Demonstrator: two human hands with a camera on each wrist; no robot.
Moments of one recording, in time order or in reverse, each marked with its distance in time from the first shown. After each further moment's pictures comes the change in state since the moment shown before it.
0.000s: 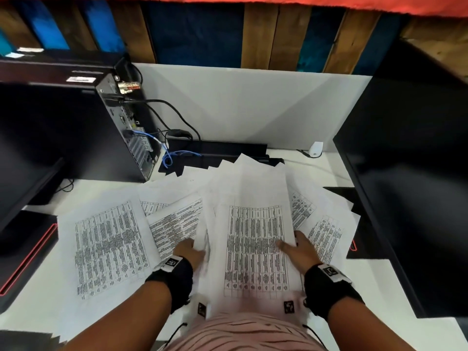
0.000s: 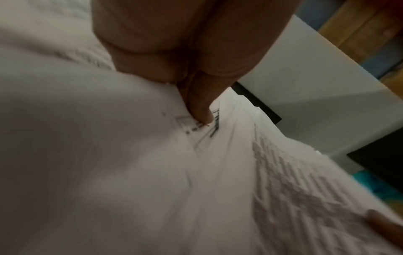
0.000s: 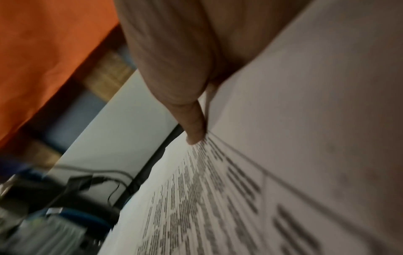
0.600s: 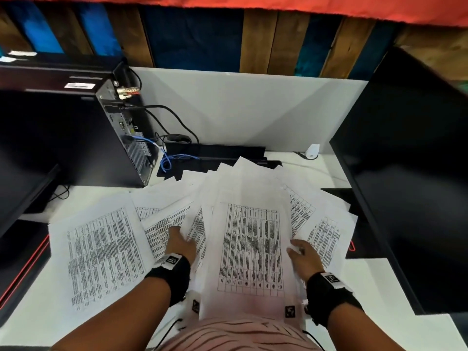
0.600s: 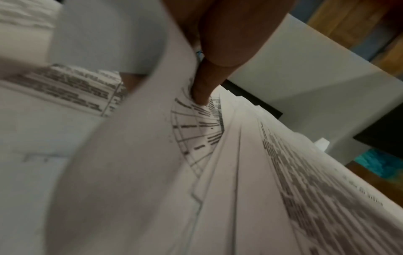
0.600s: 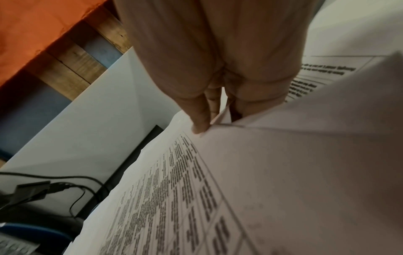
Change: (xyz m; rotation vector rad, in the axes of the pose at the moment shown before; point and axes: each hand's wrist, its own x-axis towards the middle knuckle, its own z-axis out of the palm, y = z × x) left_hand 0.017 0.000 -0.022 -0.341 0.161 -0.019; right_hand -0.001 0.017 0.004 0.011 0.161 0.056
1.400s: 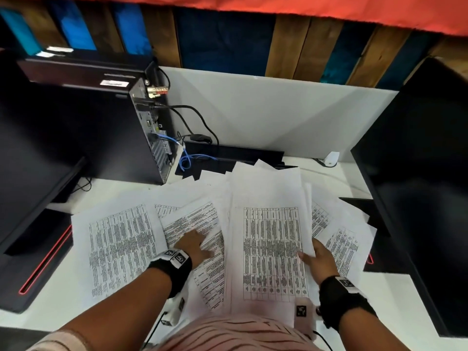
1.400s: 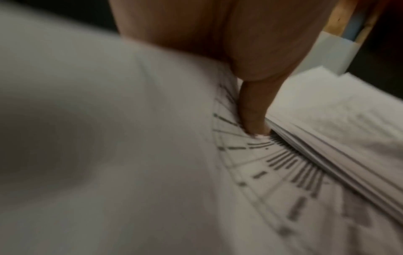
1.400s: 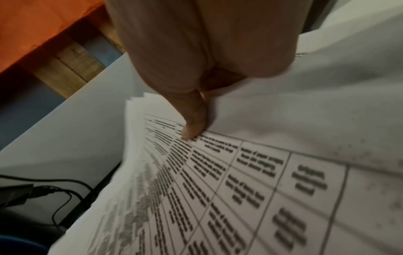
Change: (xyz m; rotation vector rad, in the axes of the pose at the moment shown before) left_hand 0.023 -0.012 -0.029 0.712 -0.312 0.243; right_hand 0.001 -0.021 0.006 0.038 -0.036 -0.111
